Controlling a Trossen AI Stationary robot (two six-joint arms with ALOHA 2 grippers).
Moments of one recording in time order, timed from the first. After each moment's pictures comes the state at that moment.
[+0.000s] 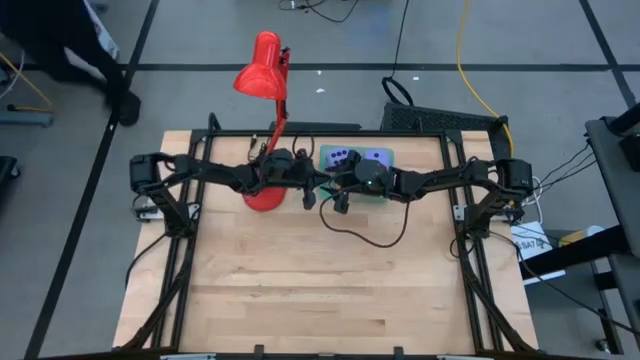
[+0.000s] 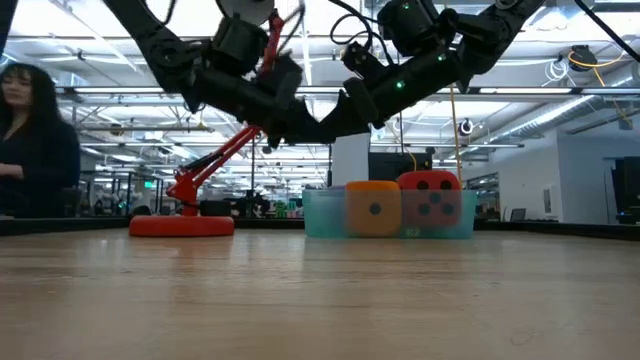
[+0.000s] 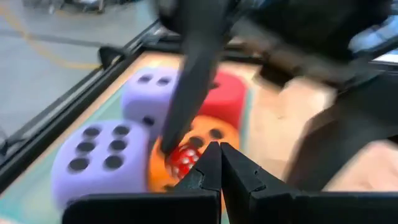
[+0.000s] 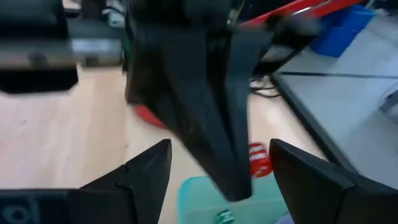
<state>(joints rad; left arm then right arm) 0.30 1.68 0.82 0.54 0.14 0.01 -0.17 1.63 0.89 0.38 0.14 -0.15</state>
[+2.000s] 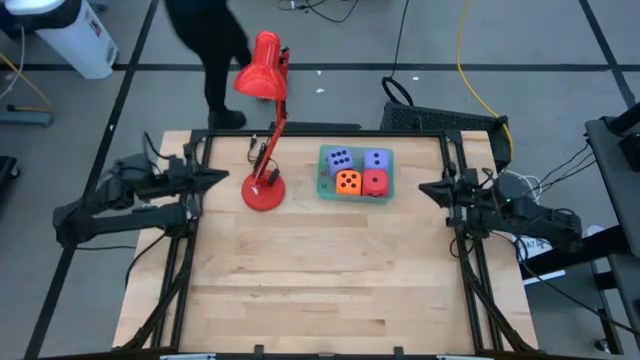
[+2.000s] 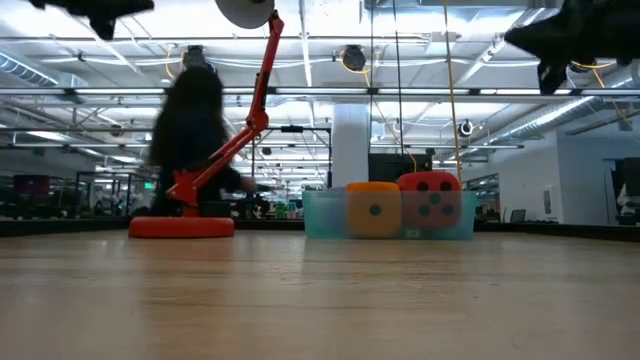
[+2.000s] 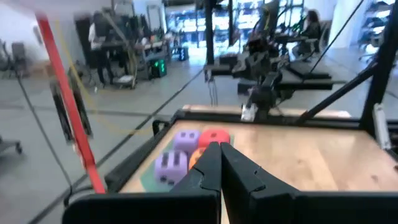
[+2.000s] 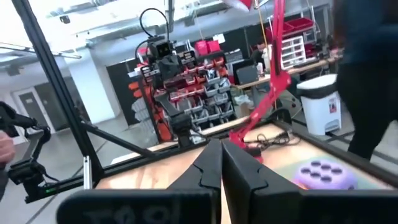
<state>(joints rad) 0.25 0.30 0.65 -0.39 0.03 0.06 -0.19 0.01 0.30 -0.15 -0.02 0.29</state>
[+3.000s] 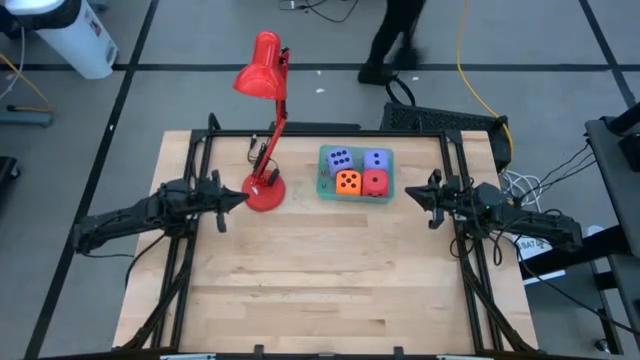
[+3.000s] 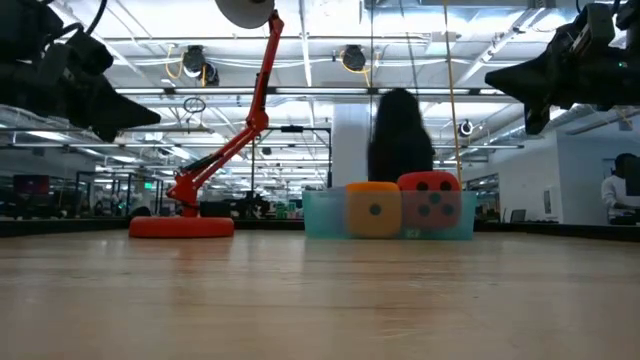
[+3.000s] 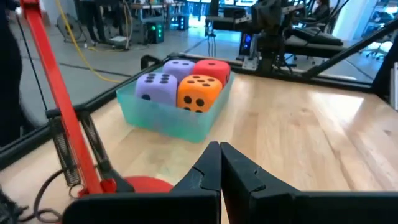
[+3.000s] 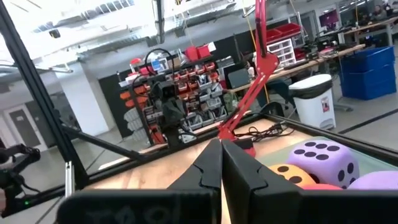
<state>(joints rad) 0.25 0.03 0.09 -0.20 0.03 -0.07 -0.19 0.00 0.02 0.16 0.03 0.32</state>
